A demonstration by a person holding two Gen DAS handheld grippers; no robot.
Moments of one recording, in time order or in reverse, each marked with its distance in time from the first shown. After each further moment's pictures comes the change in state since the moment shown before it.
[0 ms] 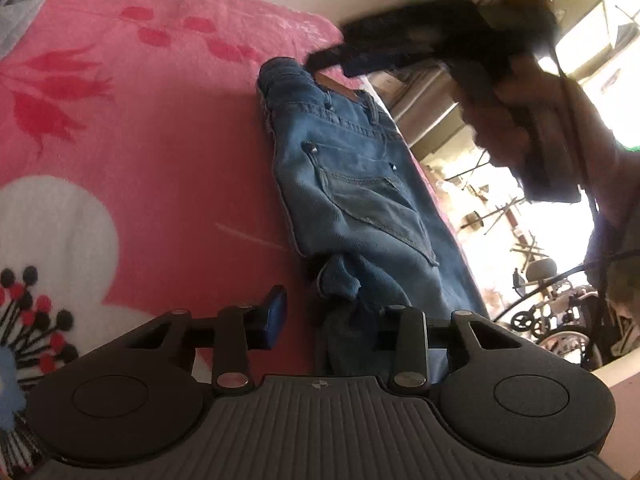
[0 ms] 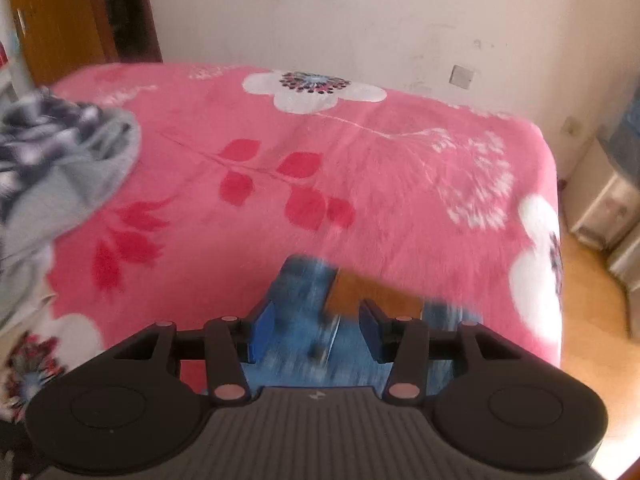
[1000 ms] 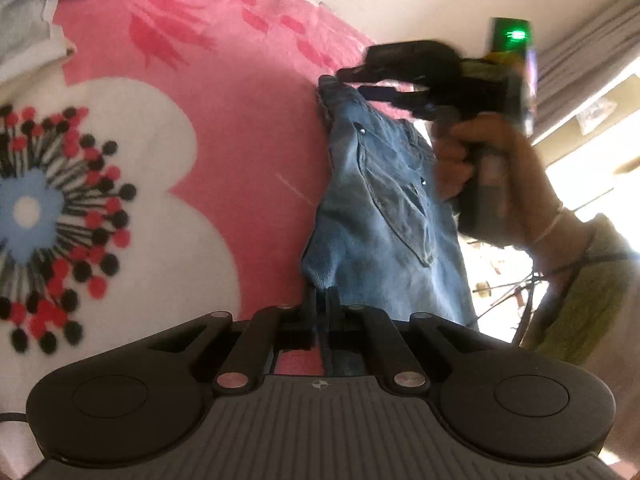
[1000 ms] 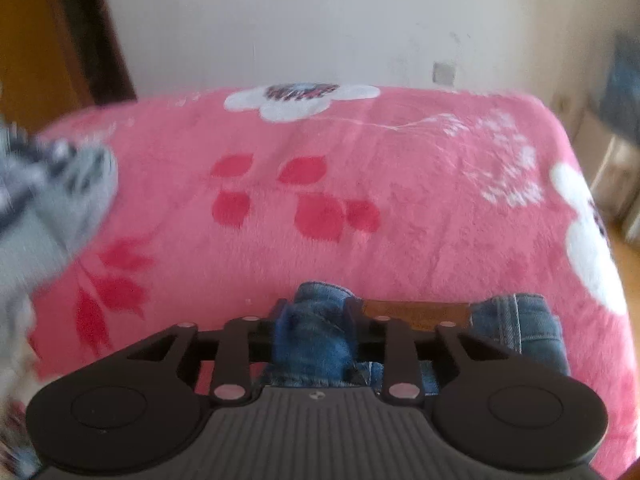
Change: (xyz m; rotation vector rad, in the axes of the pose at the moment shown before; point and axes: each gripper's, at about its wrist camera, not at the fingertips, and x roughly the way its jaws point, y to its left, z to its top) left arm -0.047 0.010 -0.047 -0.283 -0.096 0.066; right arm 0.038 0.003 -0.018 0.220 -0.128 0.055
